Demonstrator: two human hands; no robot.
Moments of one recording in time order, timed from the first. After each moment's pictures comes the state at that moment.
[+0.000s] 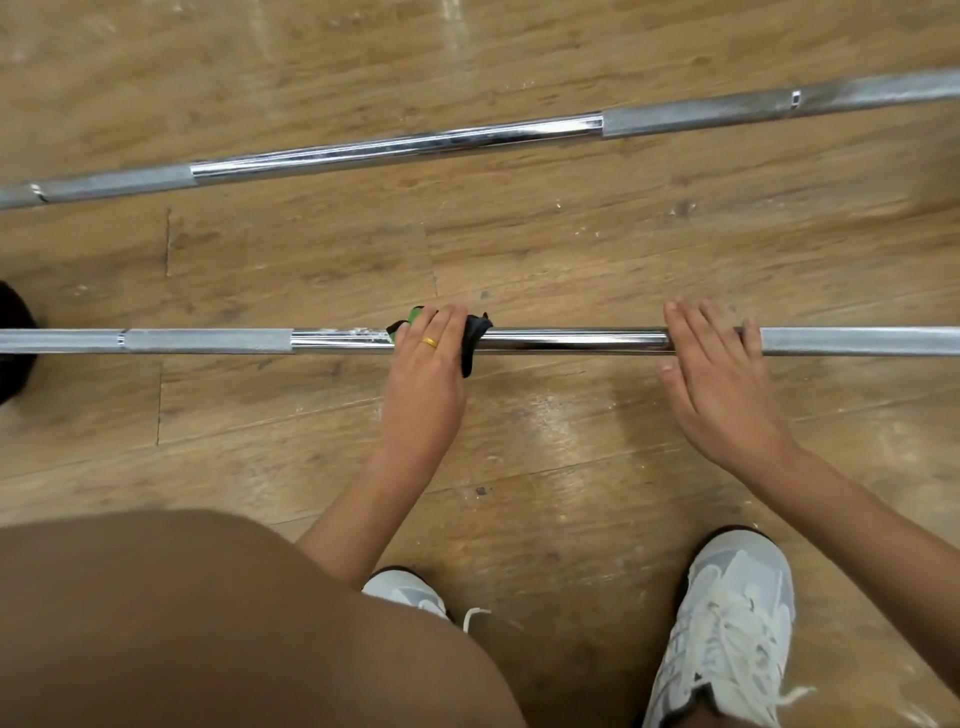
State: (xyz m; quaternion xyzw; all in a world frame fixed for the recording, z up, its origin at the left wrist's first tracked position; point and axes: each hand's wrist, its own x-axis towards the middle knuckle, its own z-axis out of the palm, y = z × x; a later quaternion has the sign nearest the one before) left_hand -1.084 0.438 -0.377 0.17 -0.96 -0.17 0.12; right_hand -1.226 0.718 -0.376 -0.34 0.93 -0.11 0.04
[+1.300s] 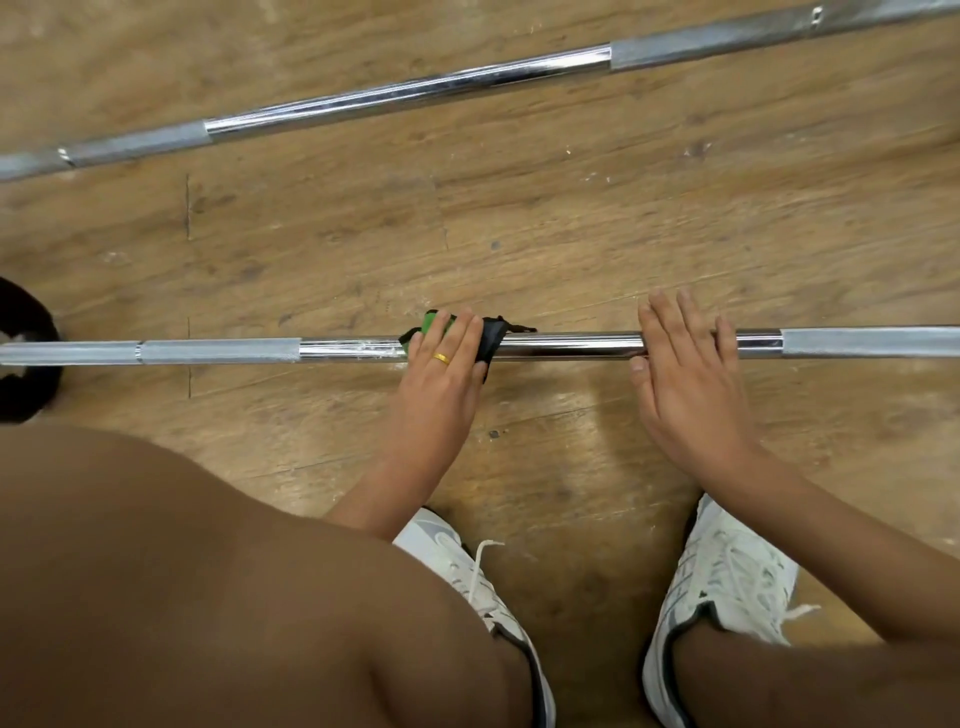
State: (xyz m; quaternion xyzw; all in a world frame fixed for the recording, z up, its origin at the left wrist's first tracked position) left_hand -1.011 0.470 -0.380 0.12 -0.97 -0.16 0.11; right_hand -1.148 0.713 -0.381 -0.34 0.93 -0.13 0.00
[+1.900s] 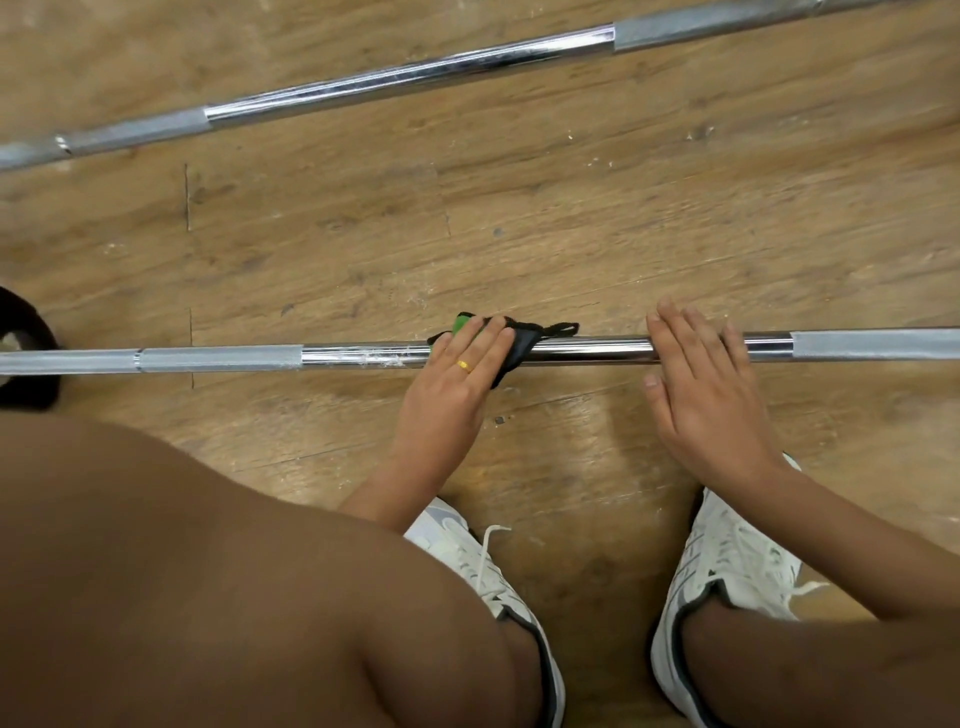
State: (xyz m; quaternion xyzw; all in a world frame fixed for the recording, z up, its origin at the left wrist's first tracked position) left_hand -0.995 0.473 -0.388 0.03 -0.98 -0.14 0.14; right_hand -1.125 0.735 -0.383 -0.36 0.93 -0.11 0.00
